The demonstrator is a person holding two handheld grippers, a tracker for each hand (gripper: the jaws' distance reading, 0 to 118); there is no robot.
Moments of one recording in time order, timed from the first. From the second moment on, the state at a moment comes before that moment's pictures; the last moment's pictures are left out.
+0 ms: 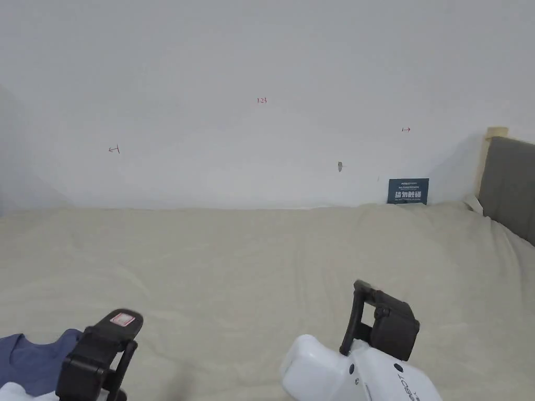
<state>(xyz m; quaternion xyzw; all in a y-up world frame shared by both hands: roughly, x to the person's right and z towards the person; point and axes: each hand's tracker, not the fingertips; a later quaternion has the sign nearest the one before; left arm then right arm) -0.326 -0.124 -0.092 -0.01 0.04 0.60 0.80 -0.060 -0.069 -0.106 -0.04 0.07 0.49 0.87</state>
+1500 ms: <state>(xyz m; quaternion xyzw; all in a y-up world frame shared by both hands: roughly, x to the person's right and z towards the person) -0.255 -0.023 -0.081 -0.01 0.00 0.01 1.00 0.037 -0.029 -0.095 -0.01 0.04 0.00 1.00</state>
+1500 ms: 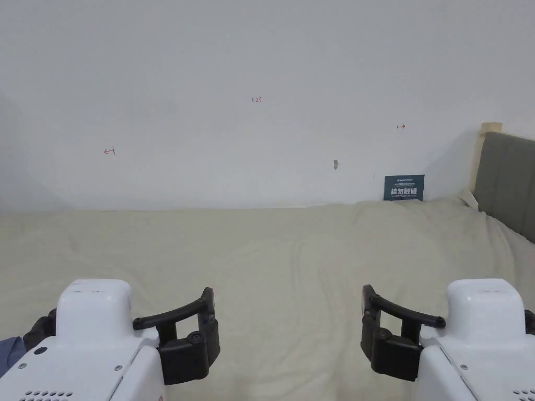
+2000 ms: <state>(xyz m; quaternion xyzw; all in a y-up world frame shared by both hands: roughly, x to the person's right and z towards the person) -0.249 -0.025 -0.085 -0.01 0.04 0.00 1.00 0.041 -0.029 -0.095 -0.01 0.04 -0.03 1.00</state>
